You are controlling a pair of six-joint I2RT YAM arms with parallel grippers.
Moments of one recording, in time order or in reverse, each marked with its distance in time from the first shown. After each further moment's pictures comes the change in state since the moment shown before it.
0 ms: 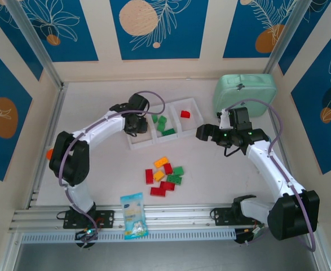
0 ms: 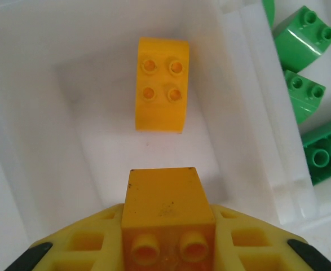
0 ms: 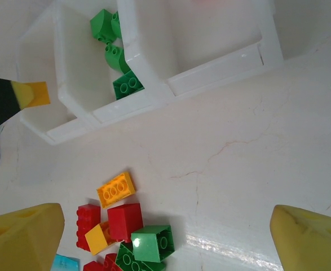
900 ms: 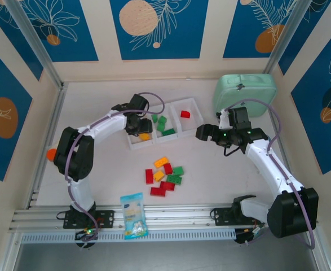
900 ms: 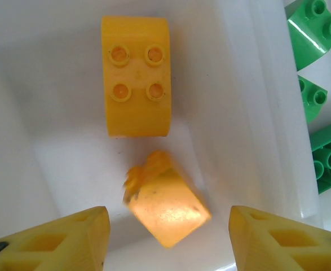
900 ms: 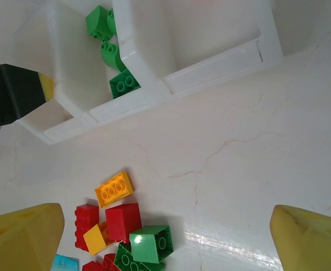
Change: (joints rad) left arm 0.019 0.054 0.001 0.048 0.107 -0.025; right arm -0.006 0.019 0.000 0.003 -0.004 0.000
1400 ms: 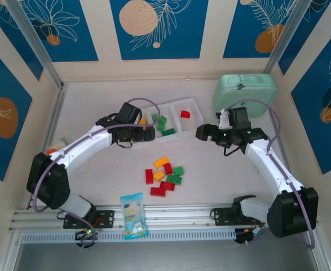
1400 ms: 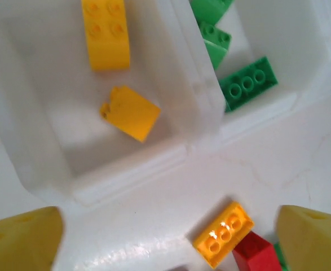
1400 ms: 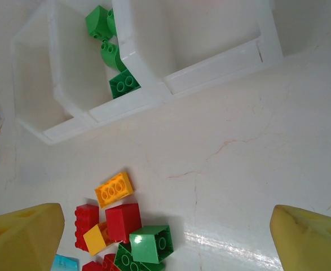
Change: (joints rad) left arm -0.096 -0.368 -0.245 0.013 0.030 -0.005; right arm 0.000 0.004 0.000 0.000 0.000 0.000
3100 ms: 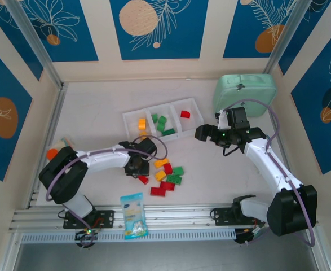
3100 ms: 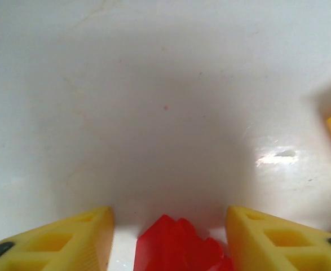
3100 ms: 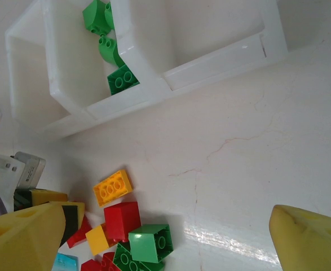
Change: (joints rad) left arm -0.233 0.110 -0.277 -0.027 -0.101 -0.257; right arm 0.015 0.015 0.000 0.003 0.000 0.000
